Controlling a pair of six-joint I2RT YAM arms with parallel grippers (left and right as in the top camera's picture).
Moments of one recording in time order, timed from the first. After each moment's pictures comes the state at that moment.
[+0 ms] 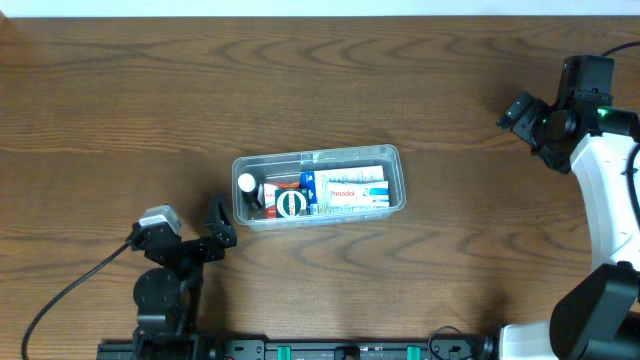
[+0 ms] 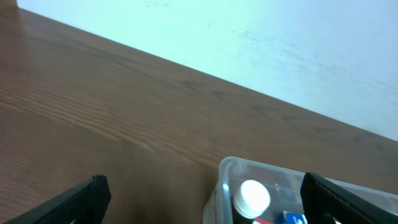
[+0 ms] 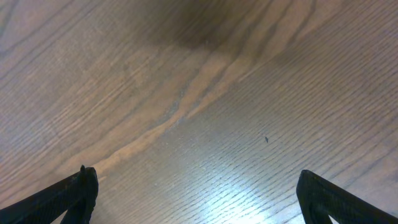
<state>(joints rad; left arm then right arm) -0.03 0.13 0.16 -0.21 -0.05 -0.35 -0.18 1.61 1.32 -0.83 0.02 0.52</state>
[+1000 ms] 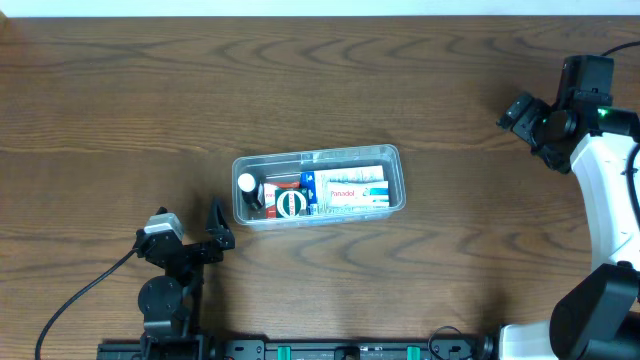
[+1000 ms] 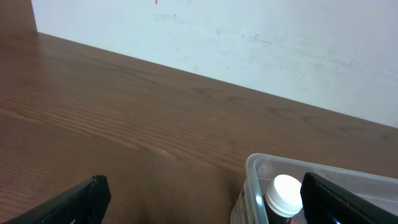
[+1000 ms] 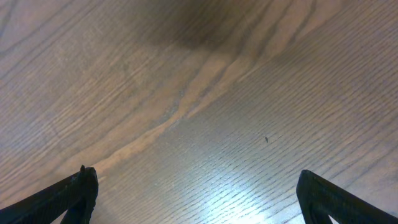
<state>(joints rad) 0.02 0.02 0.03 -0.14 -0.03 -0.26 -0.18 1.61 1.32 -0.83 0.02 0.52</state>
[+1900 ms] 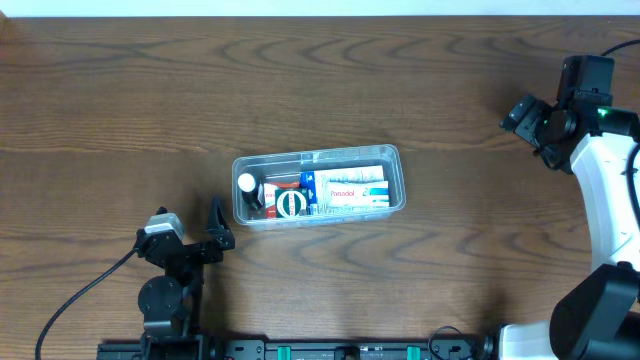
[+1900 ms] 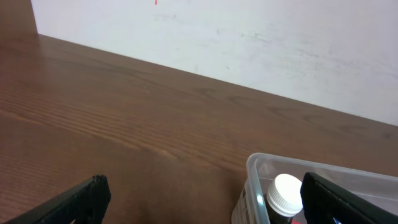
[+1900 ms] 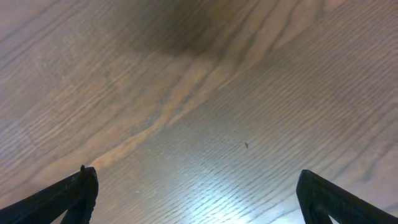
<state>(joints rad) 0.02 0.02 0.03 -0.14 -0.03 -0.25 -0.17 1.61 1.32 -0.83 0.10 0.49</state>
